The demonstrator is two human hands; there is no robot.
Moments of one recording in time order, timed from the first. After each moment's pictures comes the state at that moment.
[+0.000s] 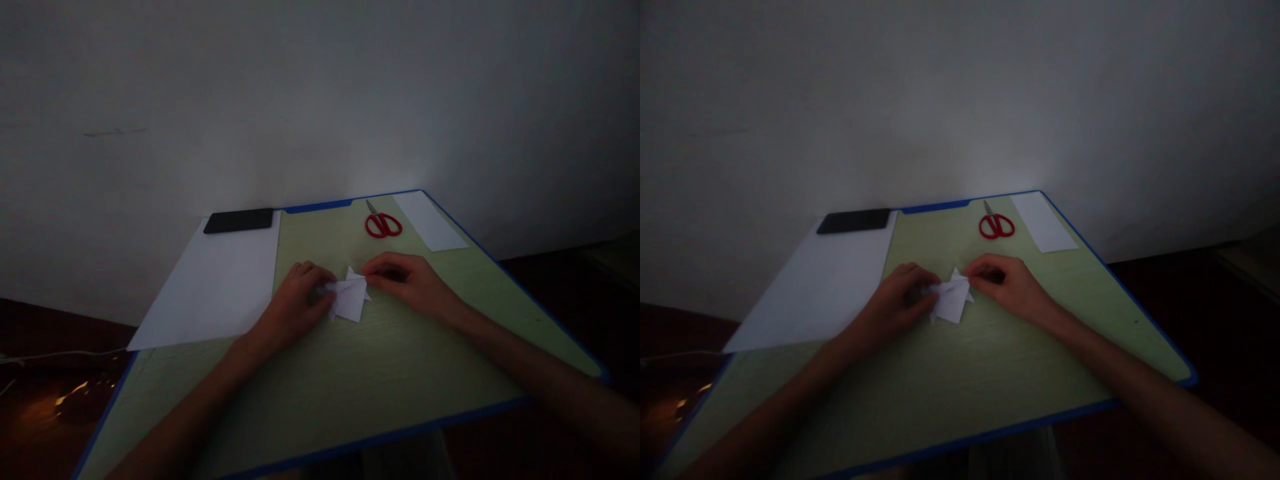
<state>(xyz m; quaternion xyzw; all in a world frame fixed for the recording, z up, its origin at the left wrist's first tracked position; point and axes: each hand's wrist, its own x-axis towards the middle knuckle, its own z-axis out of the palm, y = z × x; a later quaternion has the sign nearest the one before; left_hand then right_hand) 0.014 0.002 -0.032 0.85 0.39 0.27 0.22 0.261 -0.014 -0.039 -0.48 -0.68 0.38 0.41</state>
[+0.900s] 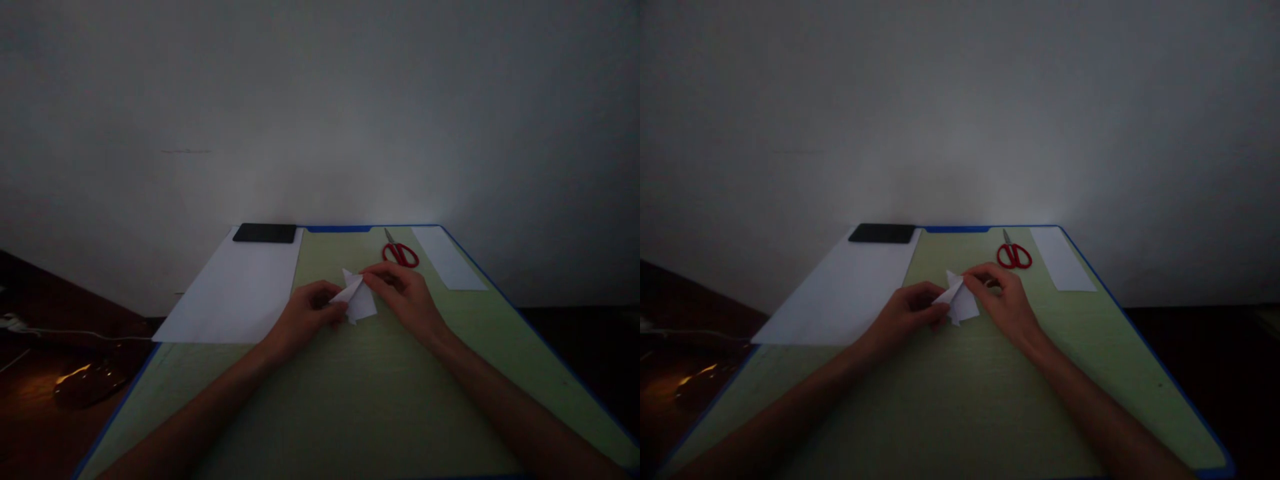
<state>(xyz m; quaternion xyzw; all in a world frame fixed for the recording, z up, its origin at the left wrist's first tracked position) 0.016 0.003 -0.033 0.59 0.43 0.36 0.59 0.226 0.010 -0.025 -0.47 -0.64 0.35 0.49</state>
